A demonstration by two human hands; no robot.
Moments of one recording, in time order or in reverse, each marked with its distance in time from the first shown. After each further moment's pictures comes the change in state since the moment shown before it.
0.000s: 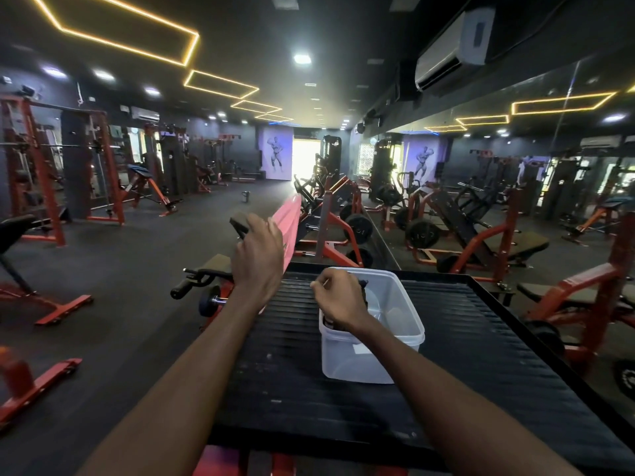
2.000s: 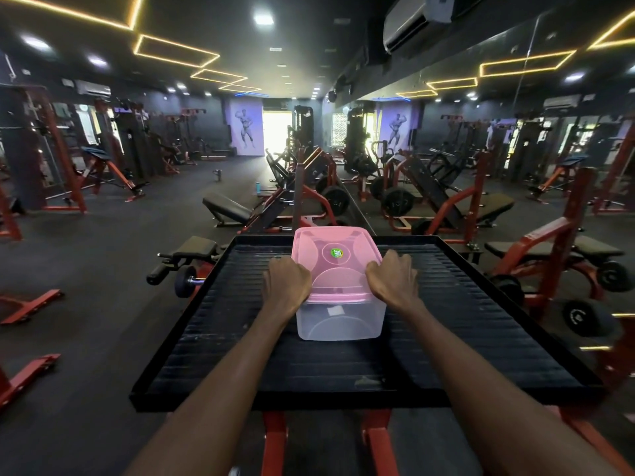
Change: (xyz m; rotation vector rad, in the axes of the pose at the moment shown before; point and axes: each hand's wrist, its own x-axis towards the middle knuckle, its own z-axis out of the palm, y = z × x) left_hand -0.088 0.032 0.057 0.074 -0.537 -0.335; right_hand -0.048 0.066 -0.089 -0.255 0.164 0.517
